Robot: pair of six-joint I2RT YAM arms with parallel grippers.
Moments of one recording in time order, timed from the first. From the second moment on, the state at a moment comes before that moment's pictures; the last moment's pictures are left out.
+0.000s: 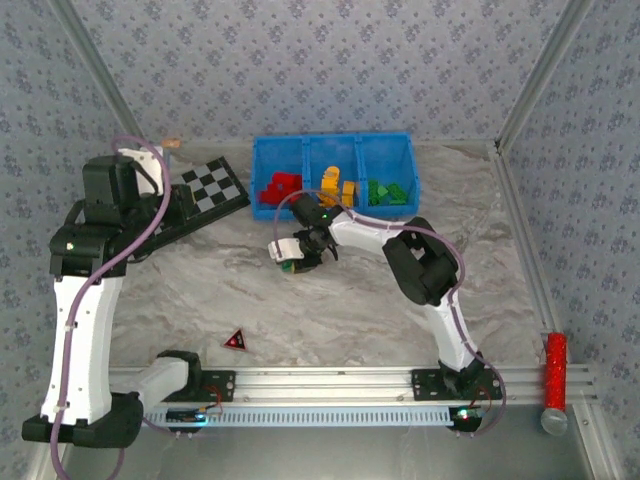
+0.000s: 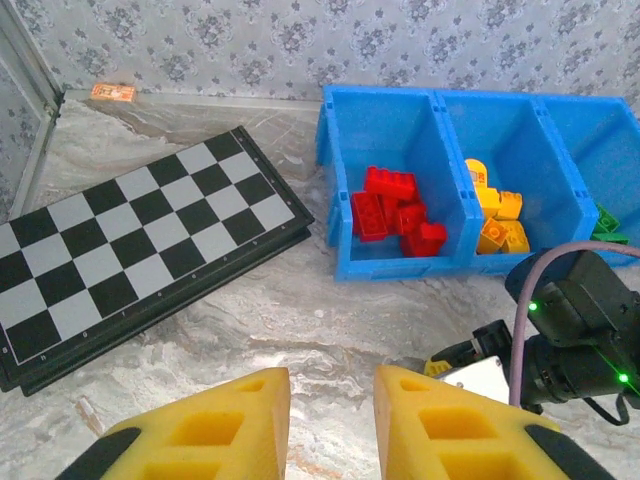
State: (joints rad) left arm -0.13 1.04 1.56 -1.11 0.06 -0.16; right arm 0.77 2.15 1.56 -0.57 -0.35 -1.09
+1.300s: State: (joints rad) left arm -0.13 1.07 1.56 -1.09 0.11 -0.10; right arm 0.27 2.18 1.87 -0.58 0.16 -0.44
